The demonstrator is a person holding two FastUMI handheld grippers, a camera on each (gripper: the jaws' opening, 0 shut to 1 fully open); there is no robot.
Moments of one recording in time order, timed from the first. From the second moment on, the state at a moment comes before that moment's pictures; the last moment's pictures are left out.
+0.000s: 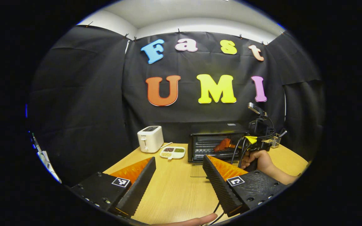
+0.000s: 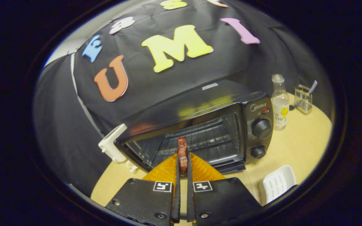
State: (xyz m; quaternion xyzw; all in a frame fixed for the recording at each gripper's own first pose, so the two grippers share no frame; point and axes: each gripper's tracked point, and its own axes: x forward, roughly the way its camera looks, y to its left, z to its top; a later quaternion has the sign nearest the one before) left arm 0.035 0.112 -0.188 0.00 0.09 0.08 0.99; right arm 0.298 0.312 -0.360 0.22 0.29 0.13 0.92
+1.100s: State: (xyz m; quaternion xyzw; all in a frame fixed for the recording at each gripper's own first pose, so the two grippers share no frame) left arm 0.021 0.118 -0.196 0.00 0.12 0.08 0.99; right arm 0.326 0.289 -0.423 0.18 0.34 0.07 0.92
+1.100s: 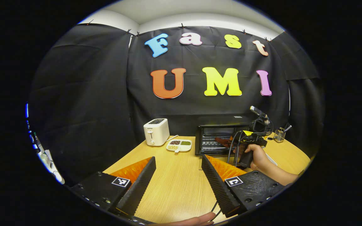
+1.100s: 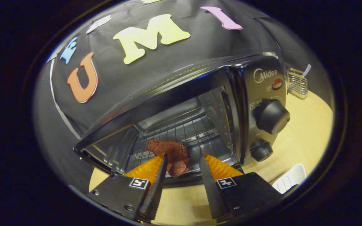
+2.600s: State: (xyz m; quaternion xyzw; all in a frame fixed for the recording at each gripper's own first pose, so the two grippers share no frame) left arm 0.059 -0.014 -0.273 0.00 0.20 -0.06 0.98; right arm 0.159 0.079 -0.144 0.01 0.06 0.11 0.99
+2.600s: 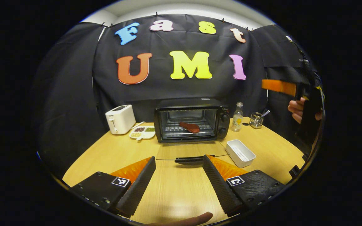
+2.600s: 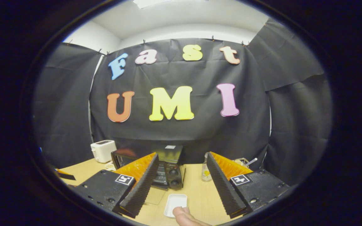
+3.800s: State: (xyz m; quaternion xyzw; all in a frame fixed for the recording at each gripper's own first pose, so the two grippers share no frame) left arm 0.153 -0.060 -0.412 -0.01 0.35 -0.05 0.94; right arm 0.141 -0.028 -0.117 -0.03 0.02 0.04 1.00
